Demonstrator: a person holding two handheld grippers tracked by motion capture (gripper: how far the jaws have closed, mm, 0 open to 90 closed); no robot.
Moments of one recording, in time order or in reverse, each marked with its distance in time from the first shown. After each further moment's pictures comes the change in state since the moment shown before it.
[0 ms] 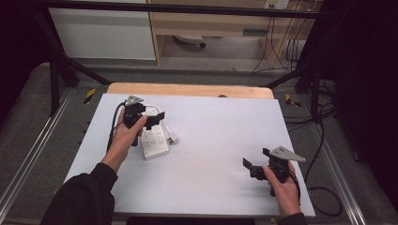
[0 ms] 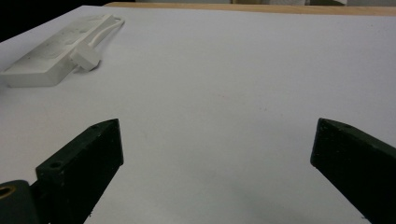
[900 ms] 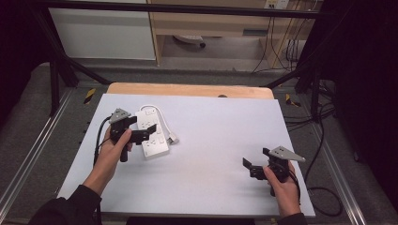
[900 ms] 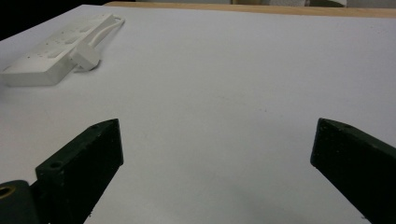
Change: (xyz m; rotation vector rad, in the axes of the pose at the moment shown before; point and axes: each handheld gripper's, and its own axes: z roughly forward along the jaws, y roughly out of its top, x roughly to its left) left arm -0.016 -0.027 -0.065 -0.057 -0.025 0.018; right arm 0.000 0.001 0.000 0.001 -0.002 -0.008
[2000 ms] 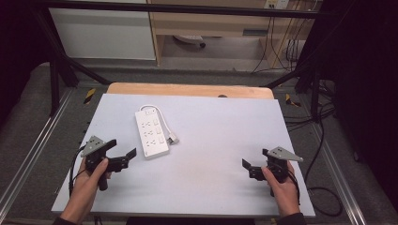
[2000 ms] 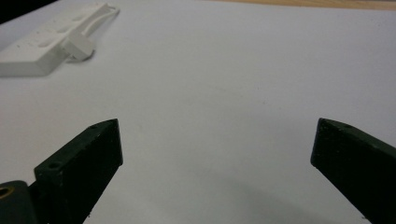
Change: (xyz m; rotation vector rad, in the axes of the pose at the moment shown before) left arm 0.006 -0.068 -0.075 -0.027 0.042 -0.026; right arm 0.000 -0.004 0.004 0.039 -0.022 -0.018
